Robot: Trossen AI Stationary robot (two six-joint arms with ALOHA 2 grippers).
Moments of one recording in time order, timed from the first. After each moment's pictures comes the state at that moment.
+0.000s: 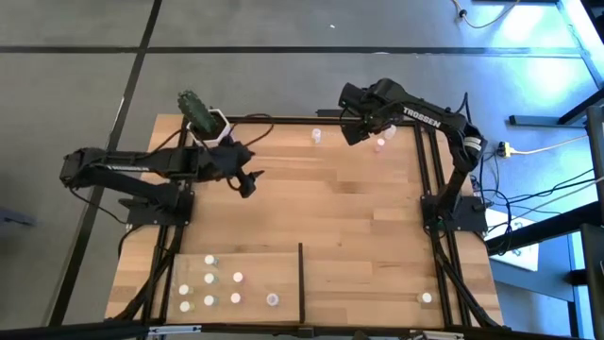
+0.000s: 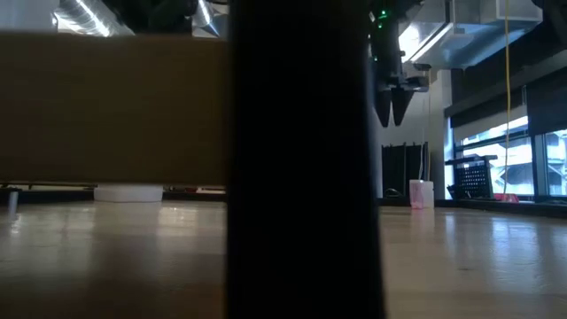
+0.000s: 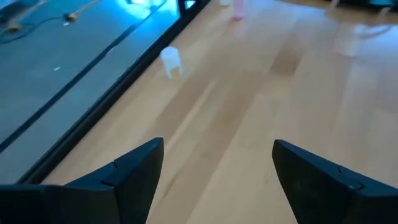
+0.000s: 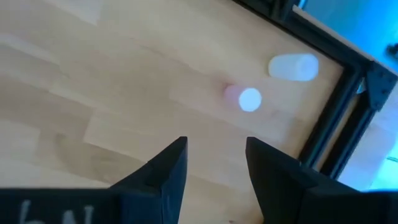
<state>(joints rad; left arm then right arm) 0.07 1.00 0.84 -0.52 -0.42 -0.24 -0.57 1.80 1.72 -1.45 0.23 0.57</state>
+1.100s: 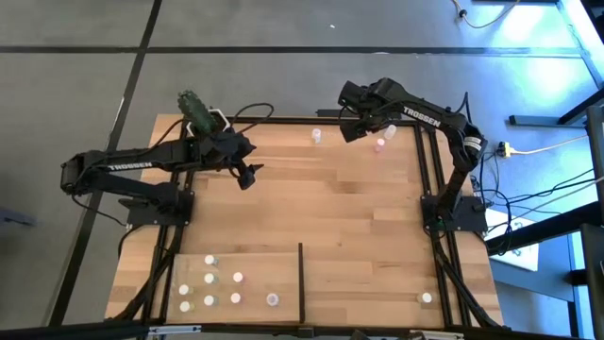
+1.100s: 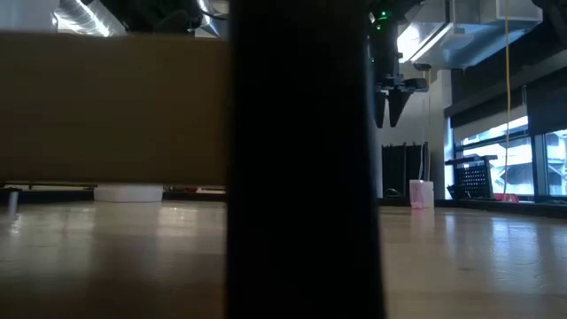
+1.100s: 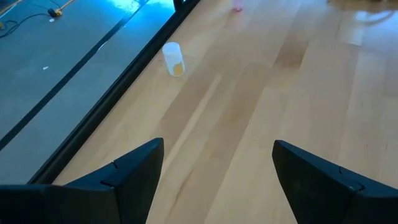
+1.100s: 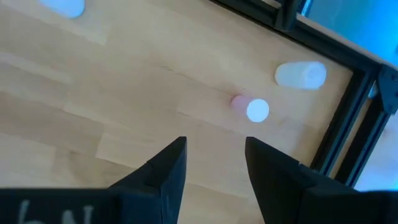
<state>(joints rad) 0.24 1.01 0.84 -0.50 -0.24 -0.10 -0.58 1.80 1.72 -1.40 0.22 0.62</state>
